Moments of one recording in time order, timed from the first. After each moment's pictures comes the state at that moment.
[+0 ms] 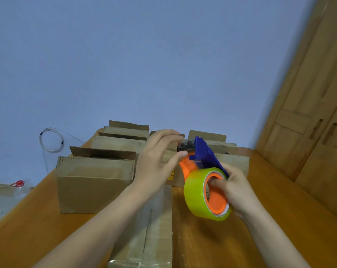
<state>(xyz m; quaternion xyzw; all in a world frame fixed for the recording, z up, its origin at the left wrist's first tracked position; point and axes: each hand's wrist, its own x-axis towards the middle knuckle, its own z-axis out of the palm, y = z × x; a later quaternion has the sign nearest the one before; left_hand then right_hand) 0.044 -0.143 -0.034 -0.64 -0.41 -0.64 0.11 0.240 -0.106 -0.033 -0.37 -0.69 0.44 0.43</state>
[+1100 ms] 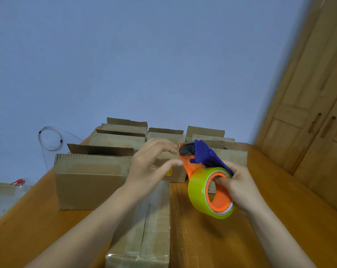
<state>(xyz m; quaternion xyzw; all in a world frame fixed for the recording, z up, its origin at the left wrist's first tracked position) 0.036 -0.147 -0.049 -0.69 -0.33 -0.64 0.10 0.254 -0.112 -0.032 -0.39 -0.70 0.41 0.44</state>
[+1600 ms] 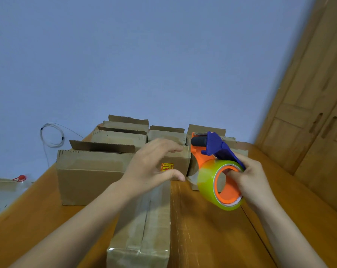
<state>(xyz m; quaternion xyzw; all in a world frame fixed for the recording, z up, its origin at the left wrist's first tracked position) 0.026 -0.155 -0.047 -0.76 -0.35 -0.53 0.13 0.267 -0.110 -0.023 -0.41 -0.72 0.31 0.47</state>
